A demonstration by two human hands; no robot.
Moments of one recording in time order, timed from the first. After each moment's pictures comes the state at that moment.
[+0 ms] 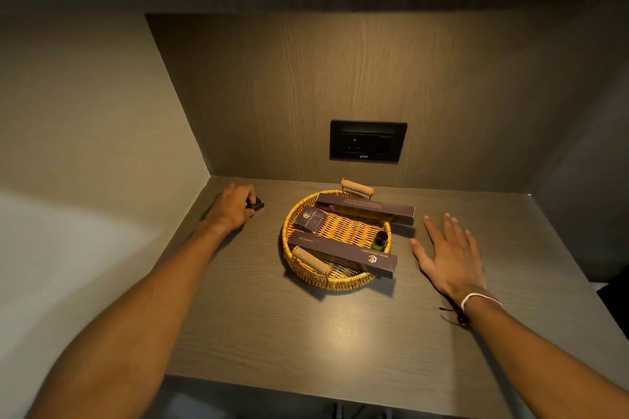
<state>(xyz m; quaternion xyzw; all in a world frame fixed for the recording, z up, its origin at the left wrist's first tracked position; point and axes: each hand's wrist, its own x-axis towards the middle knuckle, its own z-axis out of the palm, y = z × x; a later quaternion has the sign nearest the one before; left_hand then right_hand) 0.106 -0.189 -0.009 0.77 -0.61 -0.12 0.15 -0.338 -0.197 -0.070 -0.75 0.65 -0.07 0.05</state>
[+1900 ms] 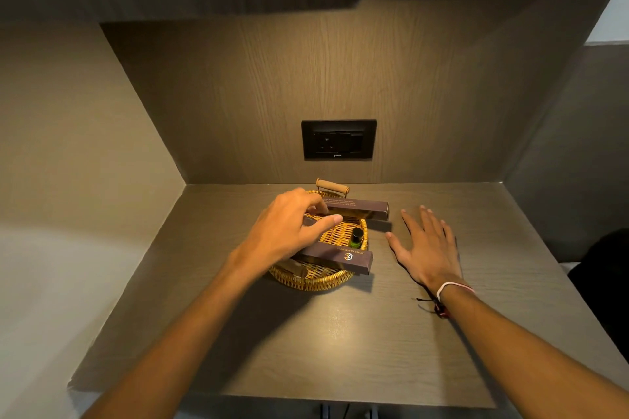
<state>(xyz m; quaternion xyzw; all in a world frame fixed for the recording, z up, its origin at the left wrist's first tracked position) -0.061 -0.129 0.076 0.62 -0.75 -0.15 0.20 -0.334 -0.195 -0.062 -0.74 0.66 -0.09 0.07</state>
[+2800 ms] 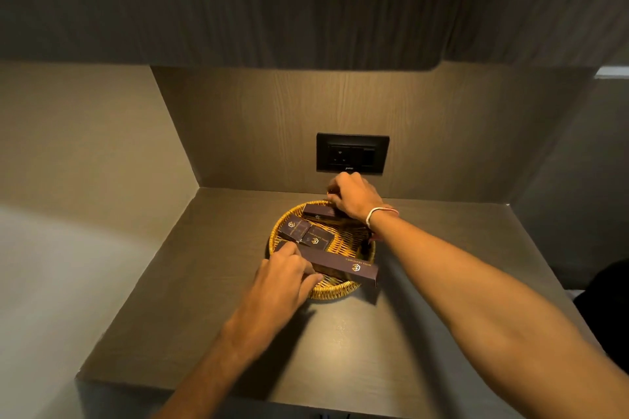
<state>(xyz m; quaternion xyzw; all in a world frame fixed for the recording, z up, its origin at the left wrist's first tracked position) -0.059 -0.063 0.047 0.68 -0.71 -0.12 0.14 -0.187 -0.259 0.047 -0.83 0.52 -0.12 0.19</state>
